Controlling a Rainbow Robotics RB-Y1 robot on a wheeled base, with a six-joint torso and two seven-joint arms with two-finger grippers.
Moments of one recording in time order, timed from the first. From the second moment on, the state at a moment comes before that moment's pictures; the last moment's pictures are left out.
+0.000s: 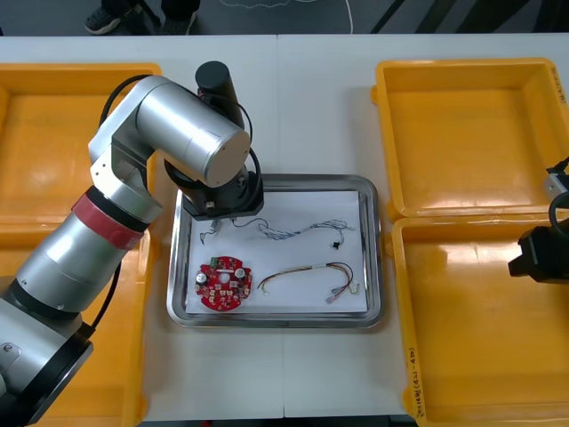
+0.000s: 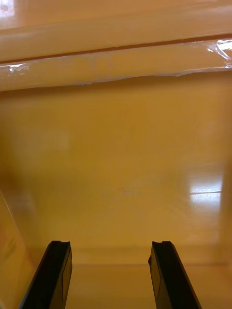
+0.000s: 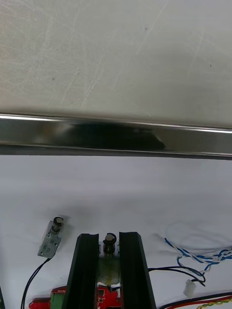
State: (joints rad) right arm -0.16 -0.77 -0.17 -2.16 -0.92 1.92 1.13; left arm -0.75 0.32 -0.44 -1.58 0.47 1.71 -0.82
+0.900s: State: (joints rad) right arm -0.16 -0.77 -0.18 -2.16 -0.92 1.92 1.13; left arm -0.75 0.32 -0.41 -1.72 0.46 1.85 -0.86
